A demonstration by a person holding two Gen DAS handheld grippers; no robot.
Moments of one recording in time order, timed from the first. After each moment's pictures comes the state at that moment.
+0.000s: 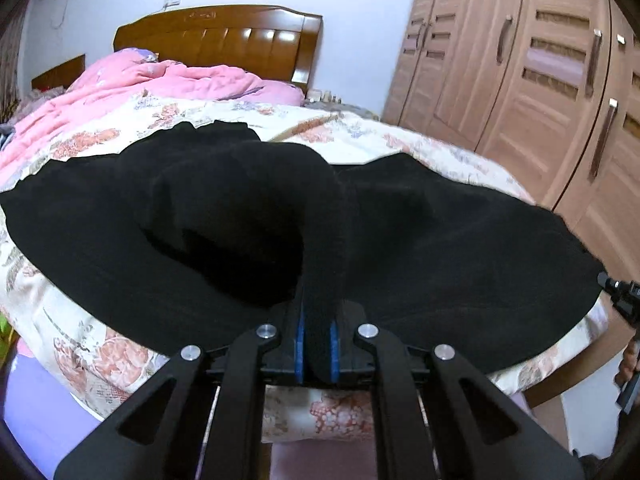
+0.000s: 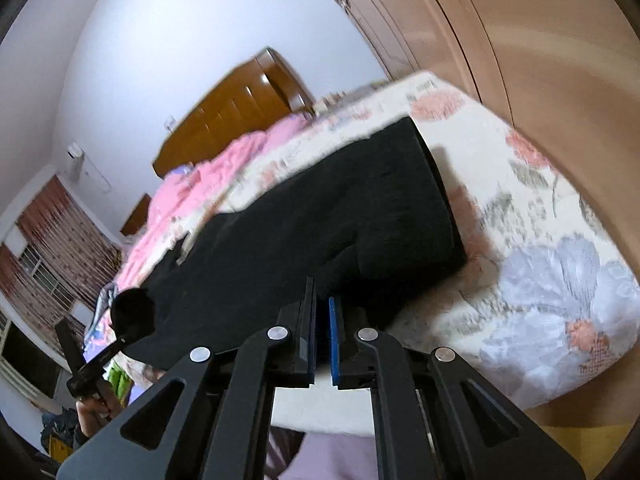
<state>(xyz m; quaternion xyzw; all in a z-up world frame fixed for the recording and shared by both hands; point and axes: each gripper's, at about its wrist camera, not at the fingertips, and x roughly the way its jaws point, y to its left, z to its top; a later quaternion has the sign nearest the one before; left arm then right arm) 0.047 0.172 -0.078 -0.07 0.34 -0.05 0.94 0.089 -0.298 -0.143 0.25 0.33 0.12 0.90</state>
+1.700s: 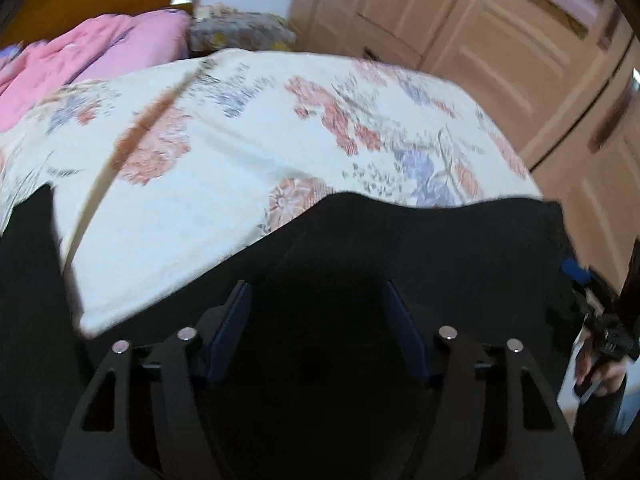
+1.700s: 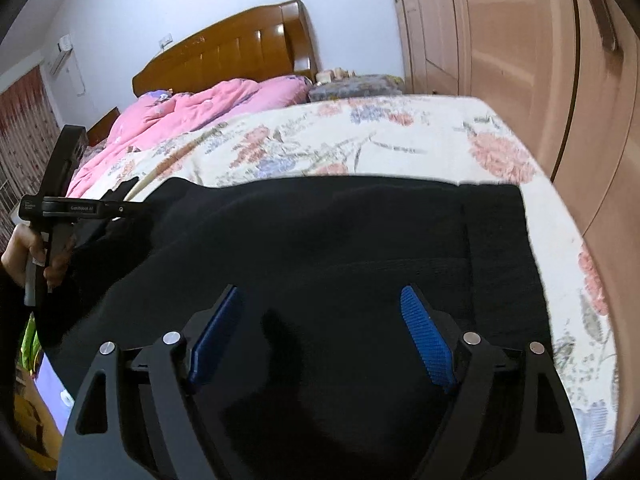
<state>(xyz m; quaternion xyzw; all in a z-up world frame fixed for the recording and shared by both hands) 0.294 0.076 -0.071 0.01 0.51 -0.24 0.83 0.207 -0.226 -0.142 0.06 0.37 0.10 0.92</state>
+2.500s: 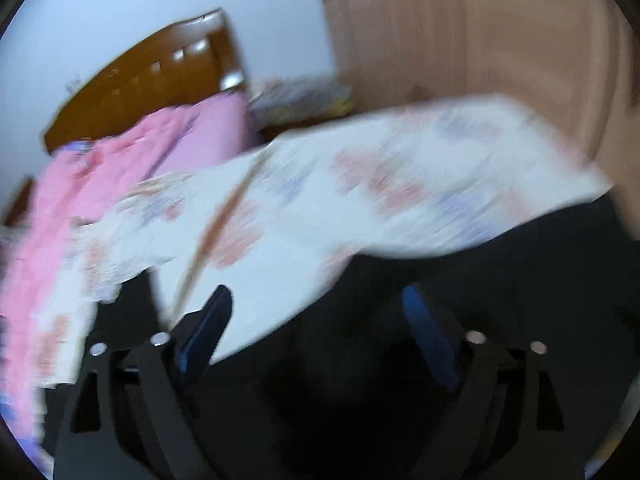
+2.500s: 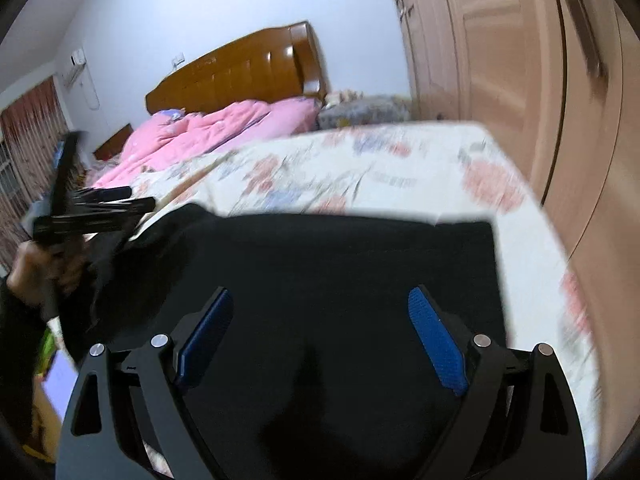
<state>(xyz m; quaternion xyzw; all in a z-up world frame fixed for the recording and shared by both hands) 0.253 0.027 -0.013 0.11 0.37 -0.14 0.91 0.195 -0.241 -0.107 0.06 0.33 0.11 0.93</state>
